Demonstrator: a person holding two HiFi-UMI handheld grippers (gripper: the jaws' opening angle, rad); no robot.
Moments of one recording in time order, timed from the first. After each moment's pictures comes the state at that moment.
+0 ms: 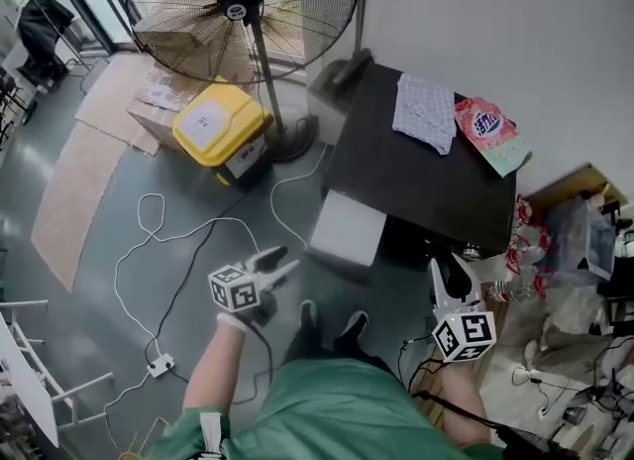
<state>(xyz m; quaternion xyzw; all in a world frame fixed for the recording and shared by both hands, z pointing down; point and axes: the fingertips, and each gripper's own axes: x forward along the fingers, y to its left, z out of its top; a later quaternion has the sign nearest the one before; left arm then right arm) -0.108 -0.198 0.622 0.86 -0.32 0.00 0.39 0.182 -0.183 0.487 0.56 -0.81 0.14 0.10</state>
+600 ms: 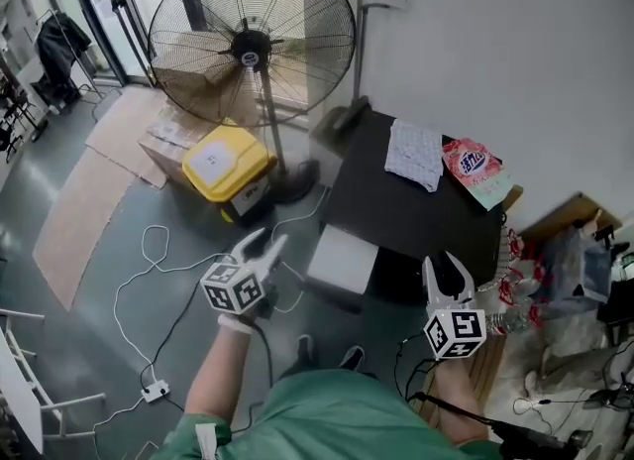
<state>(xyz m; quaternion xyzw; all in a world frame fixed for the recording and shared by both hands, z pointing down) -0.133 -0.264 0.466 0.84 -0.48 -0.01 0.23 0.181 -0.212 0.421 0.58 -0.81 0.07 0.06</state>
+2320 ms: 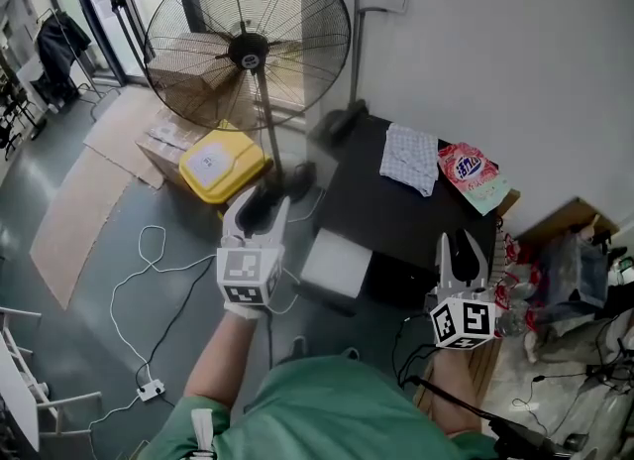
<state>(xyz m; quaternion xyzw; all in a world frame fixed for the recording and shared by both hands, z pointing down) -0.109 -0.306 0.348 0.81 -0.59 0.05 -0.02 0.210 -0.244 0.347 0.61 -0.79 -0.01 -0.02</state>
